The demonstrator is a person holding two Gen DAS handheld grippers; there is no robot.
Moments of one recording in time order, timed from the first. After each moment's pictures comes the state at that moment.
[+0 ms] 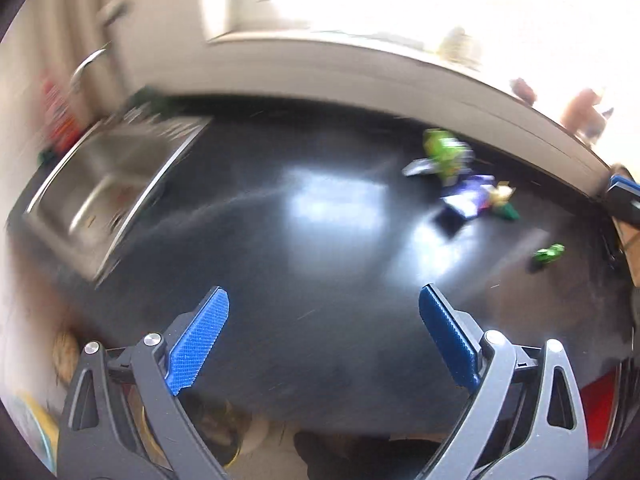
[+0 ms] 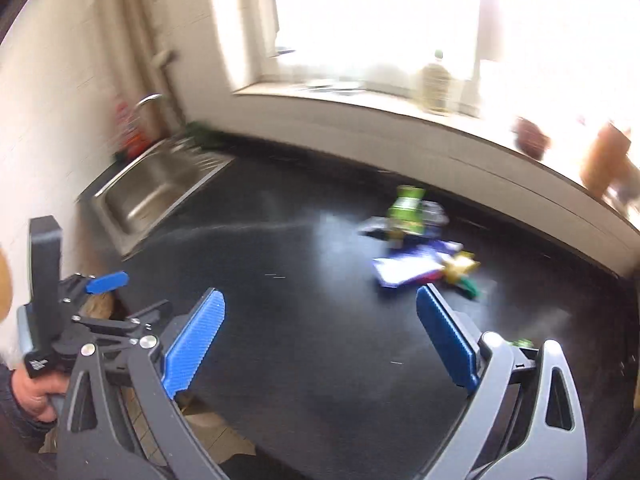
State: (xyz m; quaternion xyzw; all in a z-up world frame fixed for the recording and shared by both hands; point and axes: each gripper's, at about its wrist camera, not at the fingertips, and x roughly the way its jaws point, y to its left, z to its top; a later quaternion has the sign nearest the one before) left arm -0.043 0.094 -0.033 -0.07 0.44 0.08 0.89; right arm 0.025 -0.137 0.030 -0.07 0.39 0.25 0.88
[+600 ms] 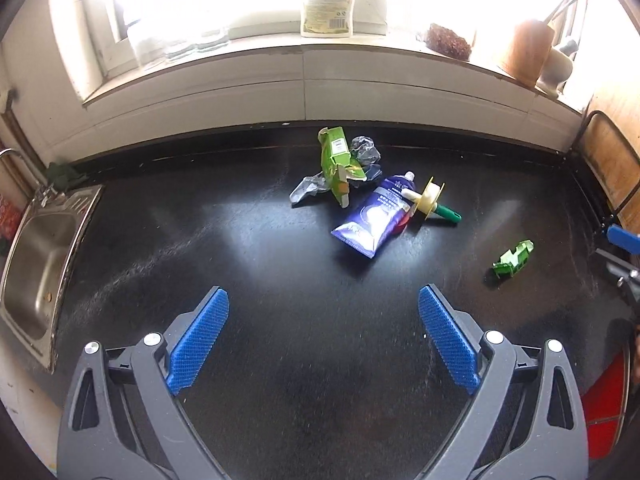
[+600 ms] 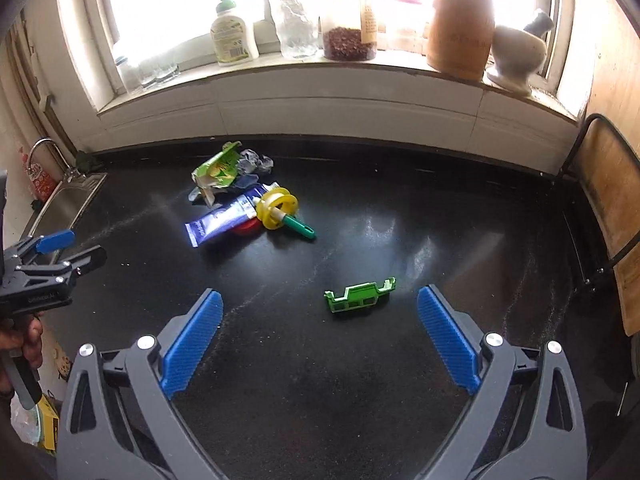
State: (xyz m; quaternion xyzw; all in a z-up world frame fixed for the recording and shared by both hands) left arm 0.080 -0.019 -0.054 -0.01 0.47 0.01 0.88; right arm 0.088 -0.305 -0.053 -0.02 0.45 0.12 0.88
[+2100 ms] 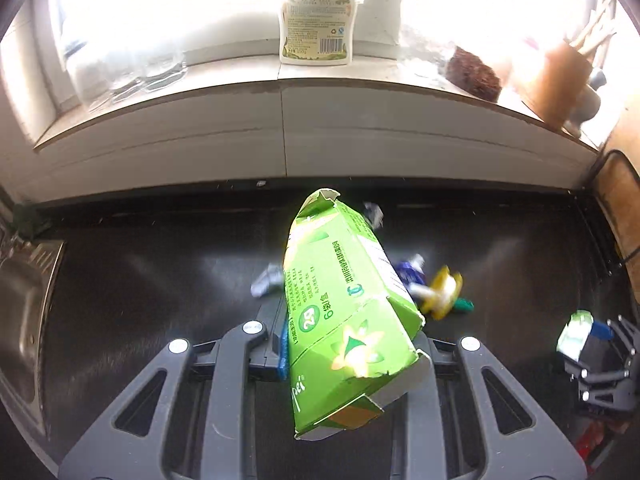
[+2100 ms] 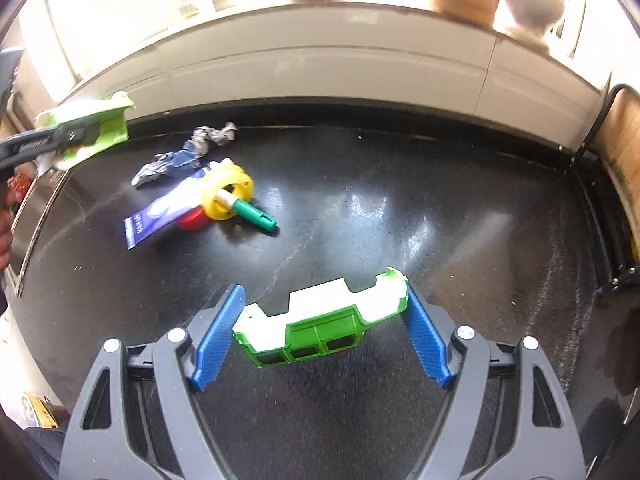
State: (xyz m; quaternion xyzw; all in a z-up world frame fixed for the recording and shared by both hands) left arm 0.185 -0.004 -0.043 -0.02 0.46 -0.01 0.89; right arm 0.139 -0.305 -0.097 -0.02 0.47 0.11 0.87
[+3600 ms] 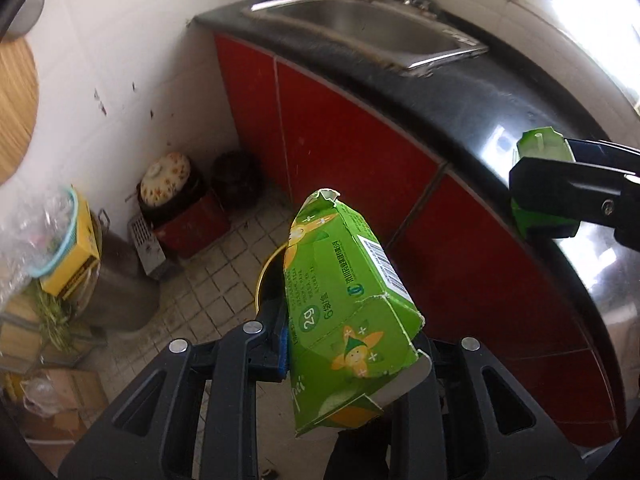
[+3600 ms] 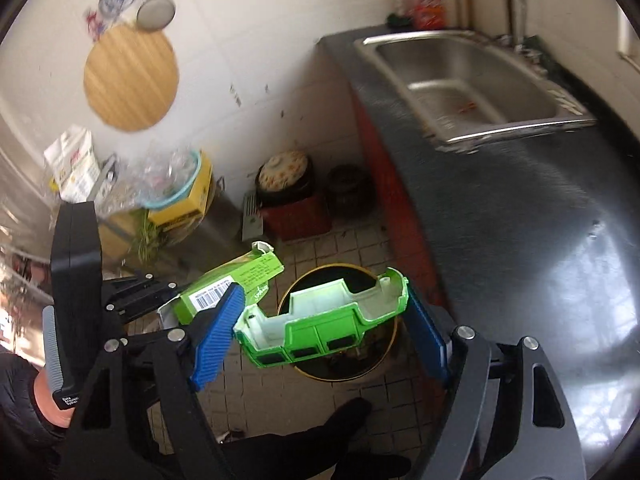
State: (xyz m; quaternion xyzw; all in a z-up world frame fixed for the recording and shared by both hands) left arm -0.335 0.273 -0.167 -0.24 0.47 0.37 0.76; right arm -0.199 0.238 -0.133 -0.26 0.42 0.64 0.59
